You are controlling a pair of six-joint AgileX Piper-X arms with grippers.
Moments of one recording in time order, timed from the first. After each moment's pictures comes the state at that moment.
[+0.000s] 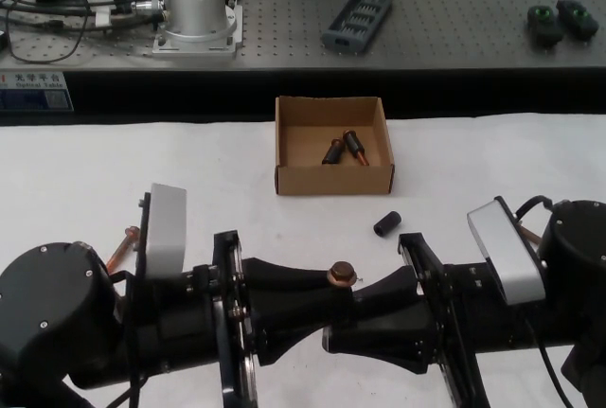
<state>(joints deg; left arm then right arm) -31.9 96.4 -20.5 -79.4 50.7 -17.1 34.3 98.4 -23.4 -68.5 -65.5 5.8</state>
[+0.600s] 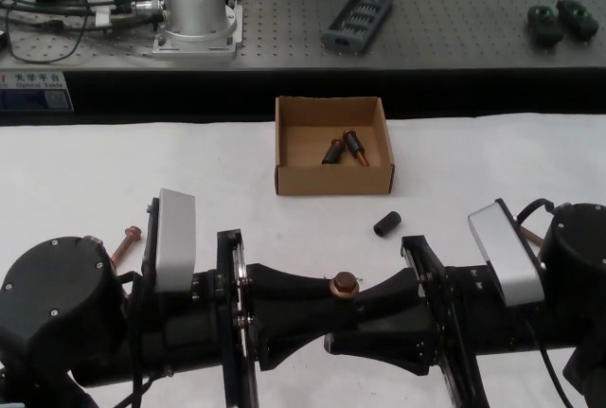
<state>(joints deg) -31.9 95.9 -20.8 -73.5 52.5 -8.5 34.3 98.5 -23.1 -68.5 -64.7 6.0</state>
